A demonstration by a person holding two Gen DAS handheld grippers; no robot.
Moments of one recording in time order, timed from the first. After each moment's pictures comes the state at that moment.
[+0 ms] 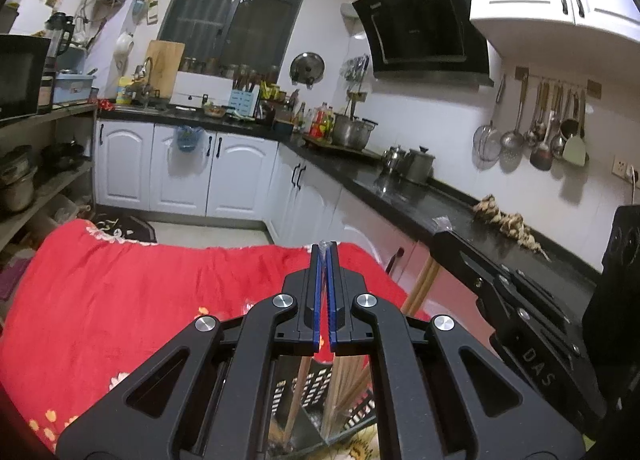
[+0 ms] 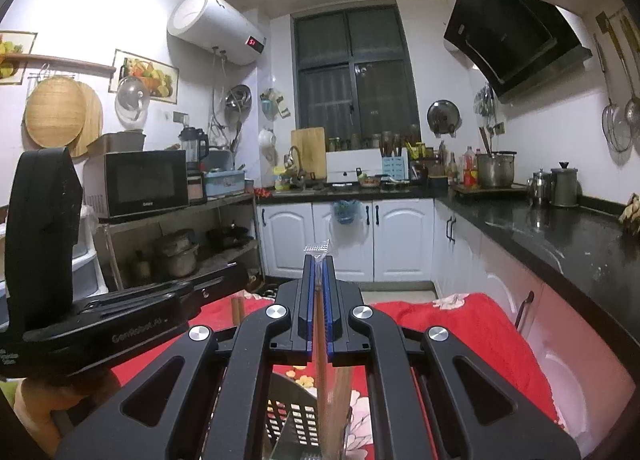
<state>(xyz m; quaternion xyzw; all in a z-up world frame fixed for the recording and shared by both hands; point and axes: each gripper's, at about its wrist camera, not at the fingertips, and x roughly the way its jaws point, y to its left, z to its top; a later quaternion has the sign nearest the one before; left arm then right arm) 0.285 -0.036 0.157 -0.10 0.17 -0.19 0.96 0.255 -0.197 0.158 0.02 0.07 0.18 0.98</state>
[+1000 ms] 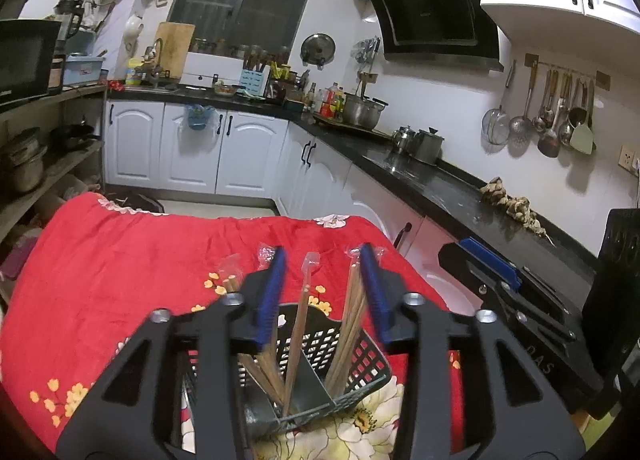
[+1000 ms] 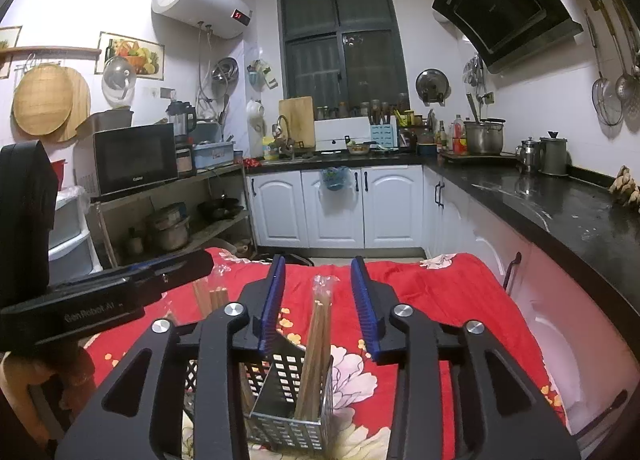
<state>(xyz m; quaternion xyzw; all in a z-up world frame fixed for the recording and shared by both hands) 0.265 -0.026 0.138 -0.10 0.20 -0.18 0.96 0.242 -0.212 0.138 0.02 0.13 0.16 0.98</state>
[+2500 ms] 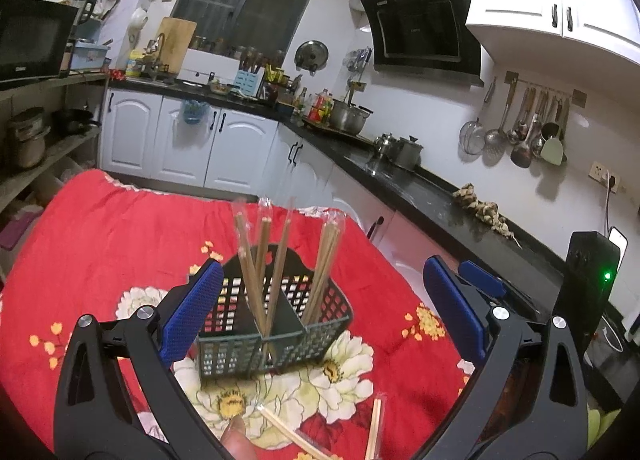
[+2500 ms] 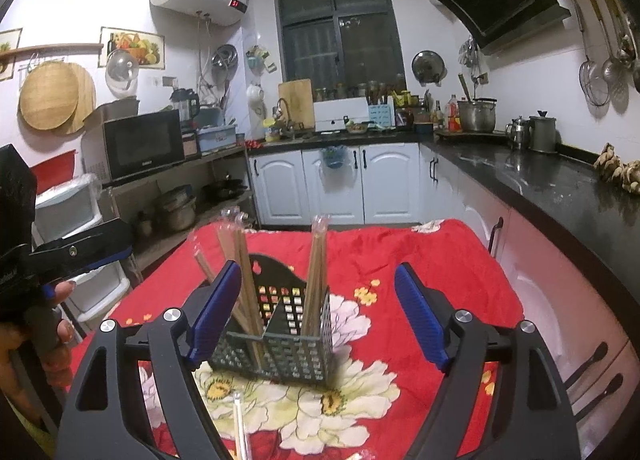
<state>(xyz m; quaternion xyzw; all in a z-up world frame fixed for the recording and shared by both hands) 0.183 -0.005 0.135 -0.14 0.20 -0.20 0.95 0.174 -0.233 0.125 0.02 0.17 0.17 0.97</state>
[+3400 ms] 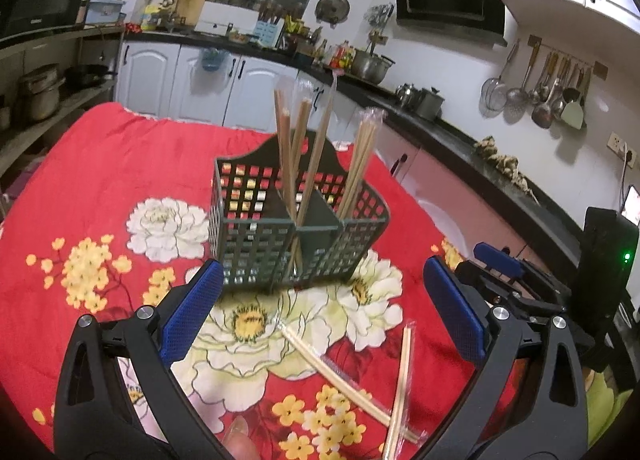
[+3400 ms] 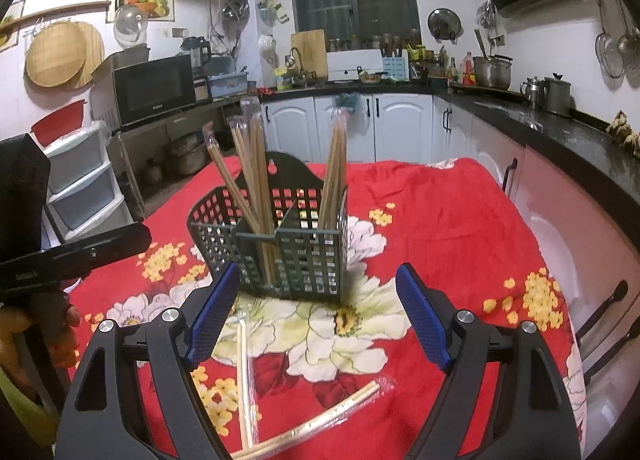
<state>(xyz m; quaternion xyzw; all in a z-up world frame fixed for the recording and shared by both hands) 0.164 0.004 0.059 -0.13 0.29 -0.18 0.93 0.154 -0.227 0.064 0.00 0.26 0.19 0.95</state>
